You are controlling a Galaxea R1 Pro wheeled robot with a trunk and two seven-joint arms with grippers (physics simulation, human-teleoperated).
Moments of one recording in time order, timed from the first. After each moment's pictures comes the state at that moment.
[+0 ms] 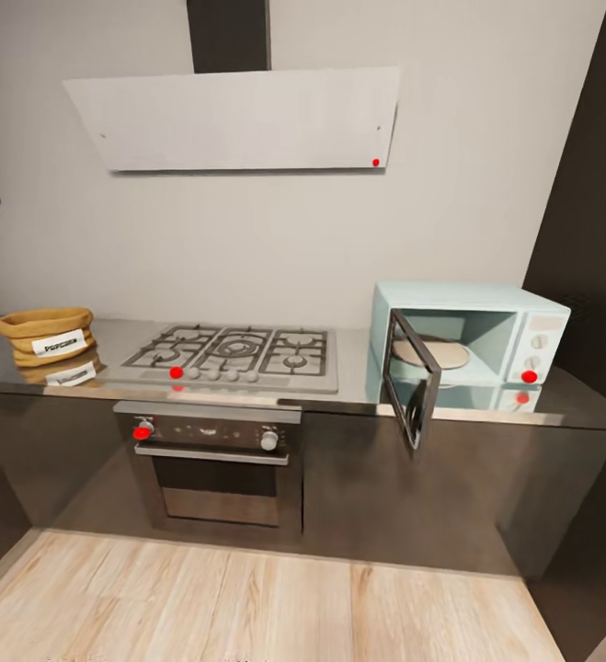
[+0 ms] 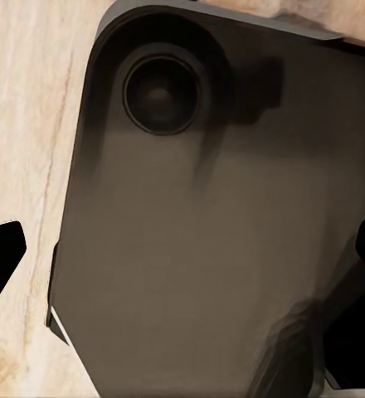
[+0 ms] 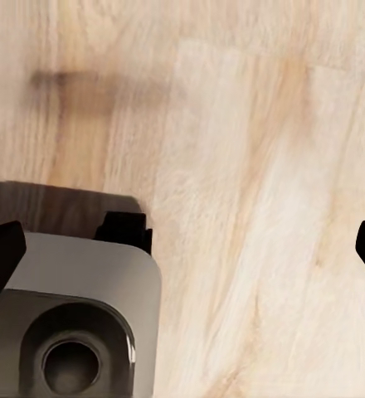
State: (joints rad) left arm -0.01 -0.01 0.01 -0.03 0.25 -0.01 0.01; right arm -0.26 -0.14 -0.41 0.03 0.50 -0.07 0.08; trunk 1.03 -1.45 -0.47
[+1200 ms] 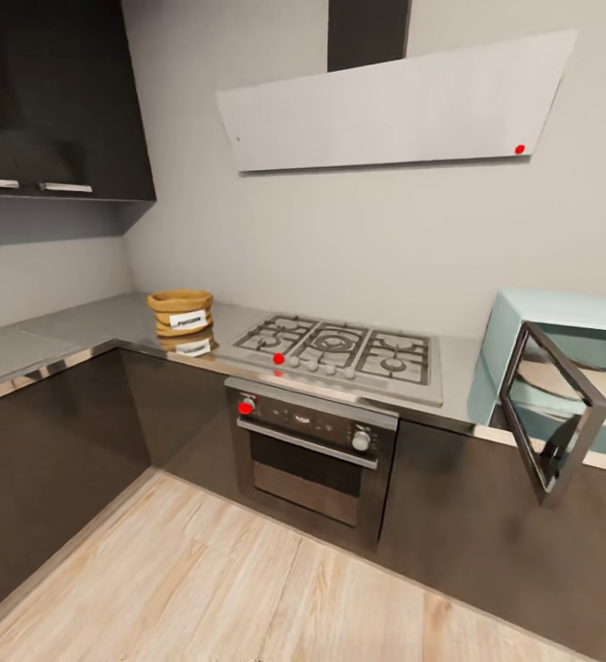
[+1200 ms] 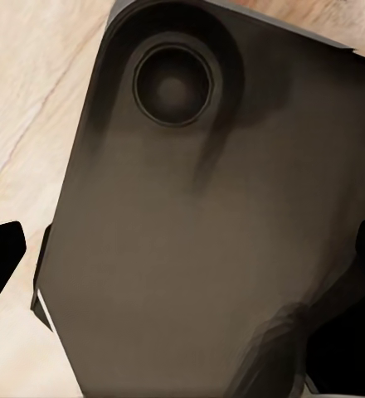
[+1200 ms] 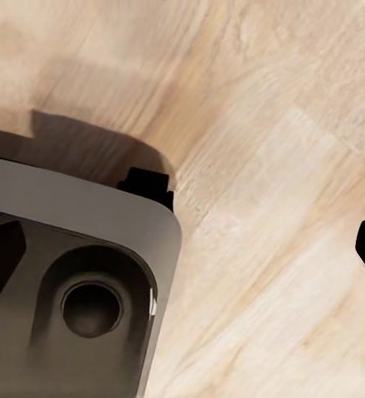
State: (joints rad) left arm -0.01 -0.01 0.01 -0.03 0.35 -0.01 0.01; right arm -0.22 -0.10 -0.41 0.03 0.64 -0.07 0.08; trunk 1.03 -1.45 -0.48
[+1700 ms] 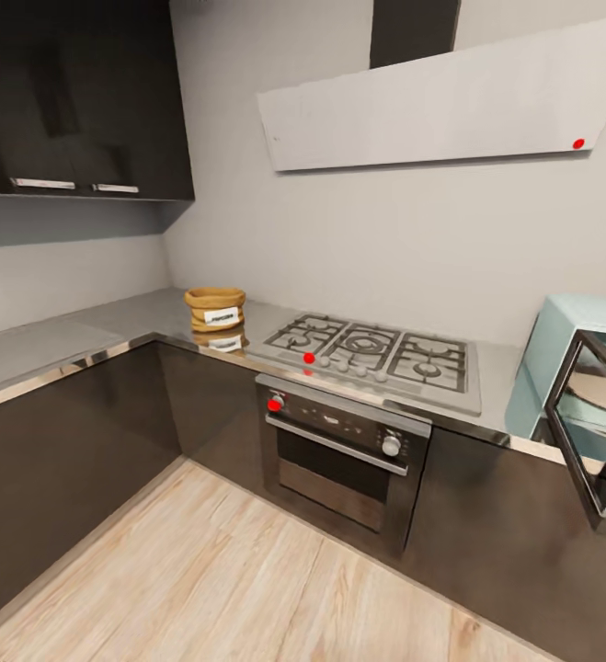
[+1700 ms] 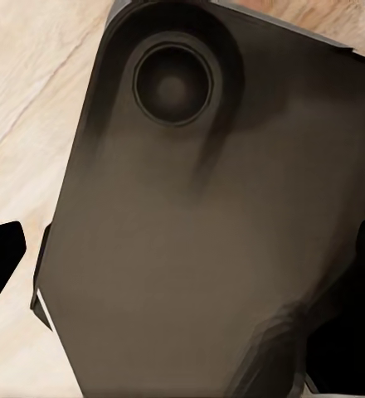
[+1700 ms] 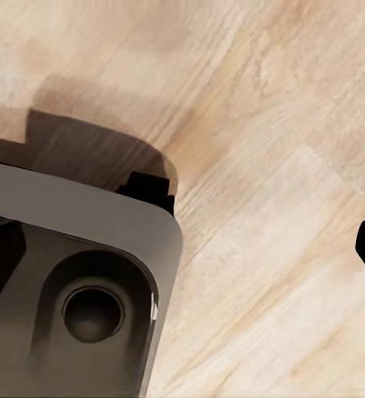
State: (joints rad) left arm -0.01 -0.01 0.01 -0.03 0.35 -0.01 0.01; right arm -0.22 -0.10 -0.41 0.03 0.64 -0.08 0.08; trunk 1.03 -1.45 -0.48
